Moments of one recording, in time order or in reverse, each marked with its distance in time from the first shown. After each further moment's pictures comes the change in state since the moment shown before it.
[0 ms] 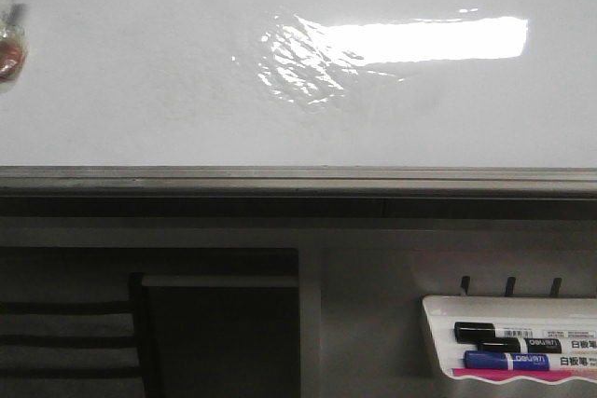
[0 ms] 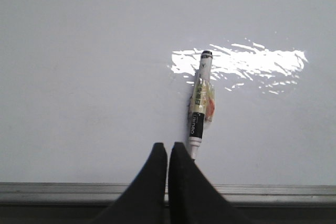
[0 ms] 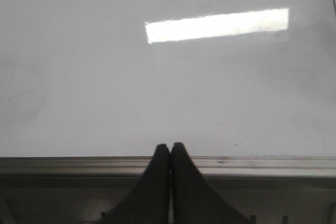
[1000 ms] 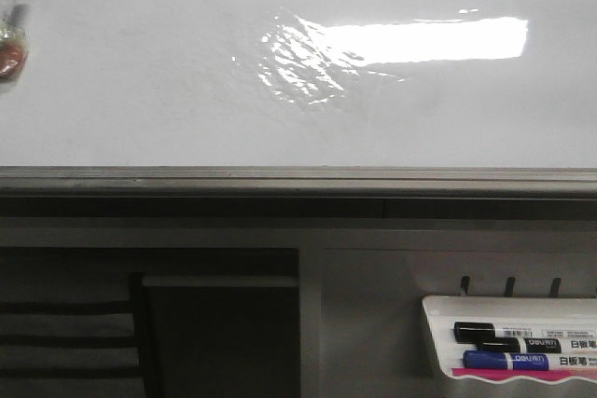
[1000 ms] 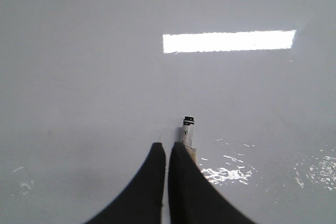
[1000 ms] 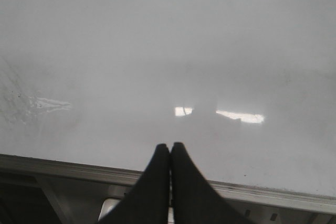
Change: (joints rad) left arm 0.000 0.317 -0.586 0.005 0.406 0.011; right arm -0.002 0.376 -0.574 -0.035 0.455 -0.017
